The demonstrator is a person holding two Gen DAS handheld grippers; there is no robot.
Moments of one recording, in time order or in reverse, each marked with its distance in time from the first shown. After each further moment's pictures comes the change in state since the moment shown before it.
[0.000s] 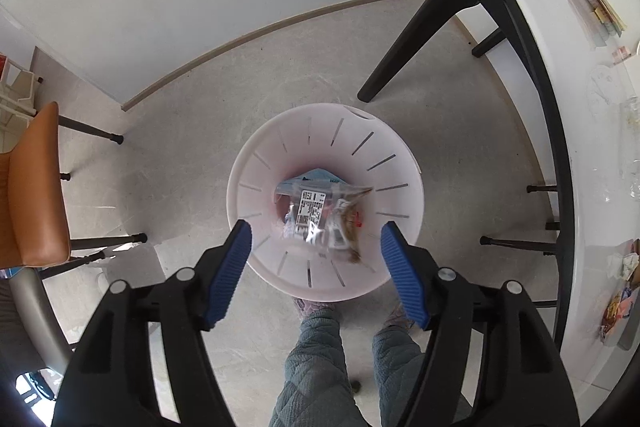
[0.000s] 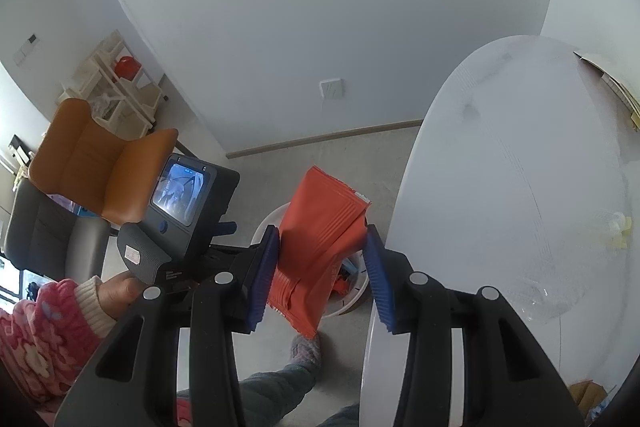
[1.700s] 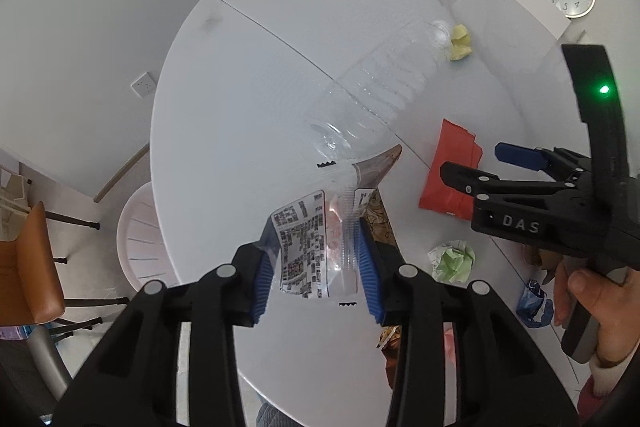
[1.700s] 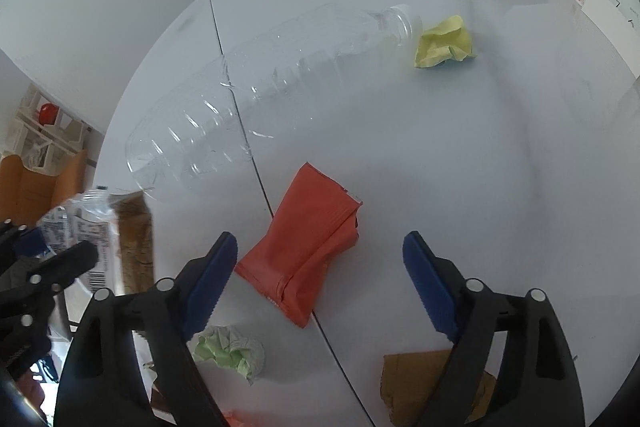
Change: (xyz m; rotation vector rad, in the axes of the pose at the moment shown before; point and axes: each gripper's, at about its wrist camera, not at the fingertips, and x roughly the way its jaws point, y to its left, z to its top) left arm -0.111 -0.315 -0.061 0.248 -0.208 -0.009; right arm -0.022 -0.299 -0.139 0.292 0.096 -0.168
